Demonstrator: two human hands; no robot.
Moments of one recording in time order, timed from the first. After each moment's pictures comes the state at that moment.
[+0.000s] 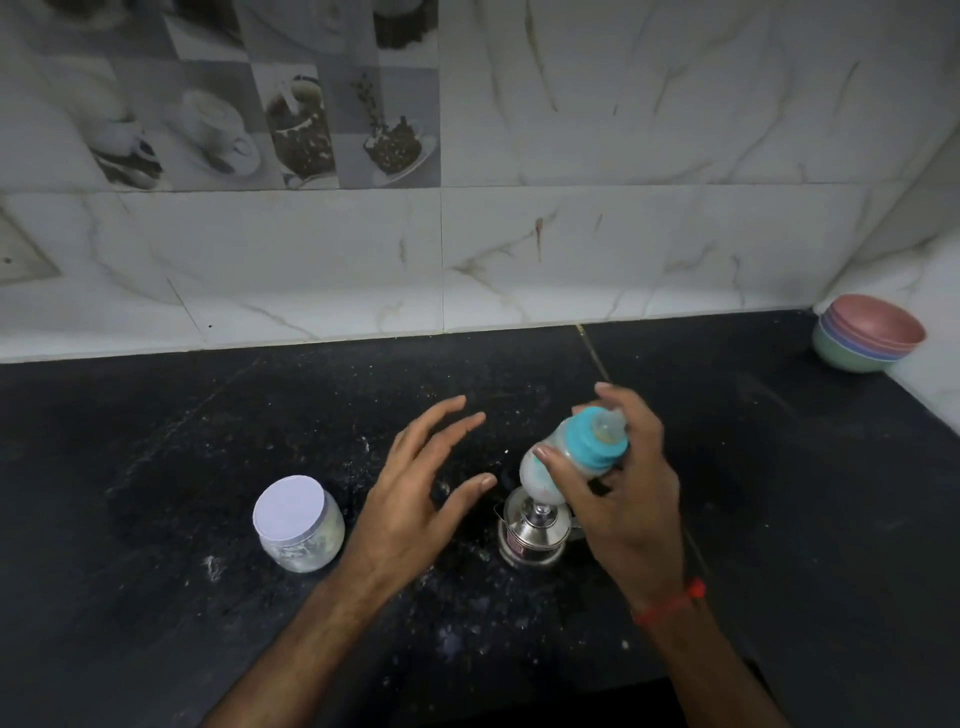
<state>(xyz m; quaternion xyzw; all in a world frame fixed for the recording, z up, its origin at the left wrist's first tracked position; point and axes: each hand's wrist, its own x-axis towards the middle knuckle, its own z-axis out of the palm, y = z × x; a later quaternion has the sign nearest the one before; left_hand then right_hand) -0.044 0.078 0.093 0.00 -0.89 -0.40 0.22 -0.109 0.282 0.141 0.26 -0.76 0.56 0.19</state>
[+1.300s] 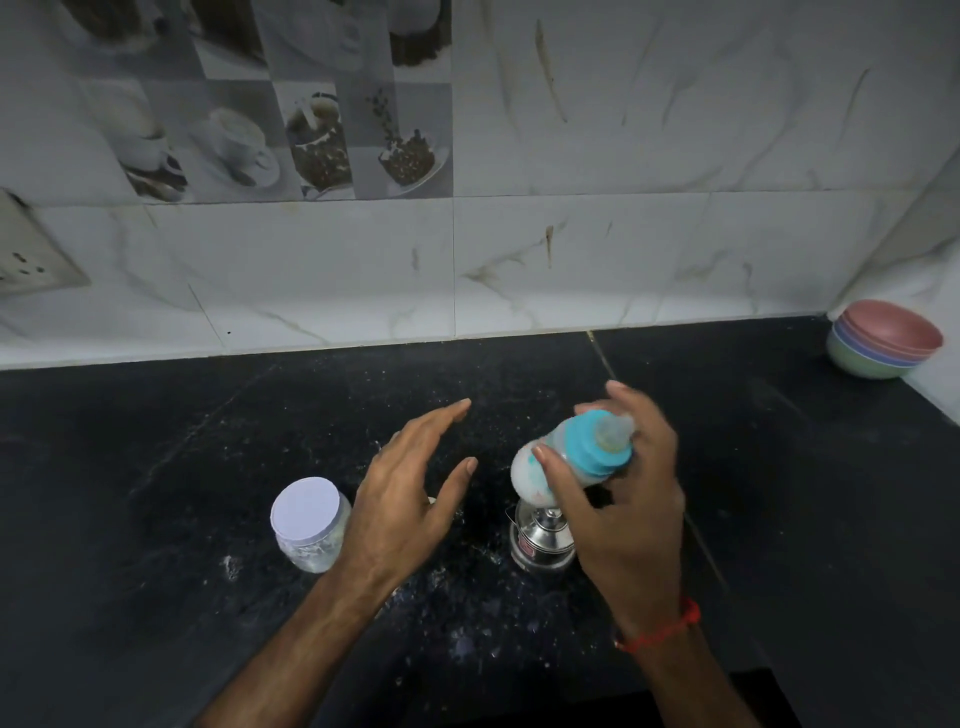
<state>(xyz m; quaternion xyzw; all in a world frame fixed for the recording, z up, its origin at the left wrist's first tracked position) -0.038 0.069 0.098 0.05 -0.89 -0.37 0.26 -0.091 0.264 0.151 0.26 -0.73 0.59 0.22</state>
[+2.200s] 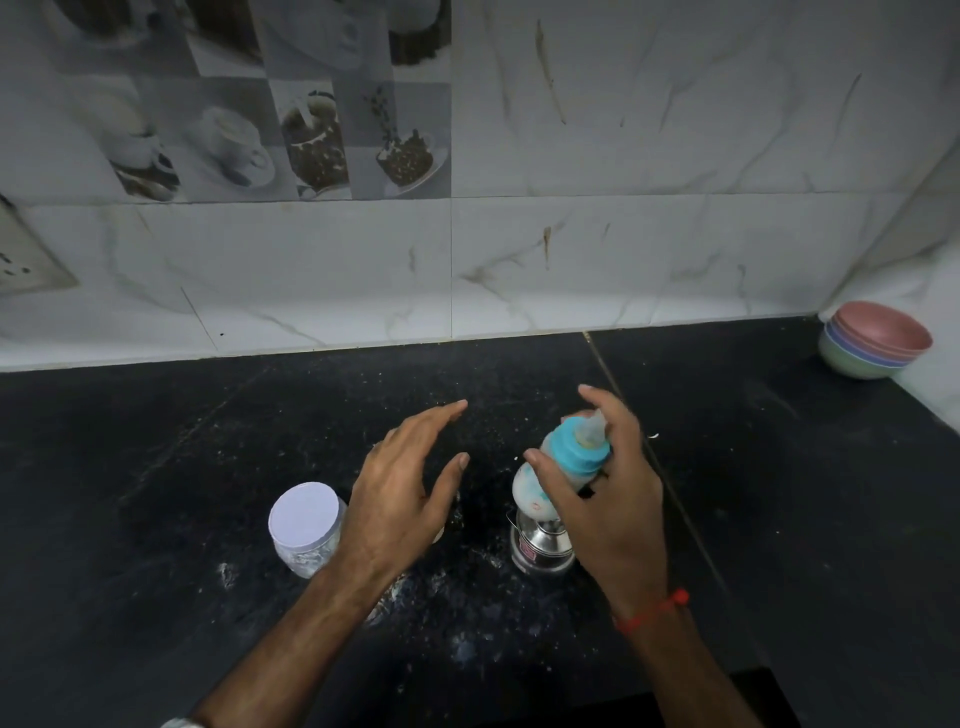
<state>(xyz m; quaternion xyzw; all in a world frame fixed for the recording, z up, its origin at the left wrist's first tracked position) -0.044 0.058 0.098 0.07 -0.90 -0.36 0.23 -0.104 0.258 0.137 0.23 -0.79 0.55 0.16</state>
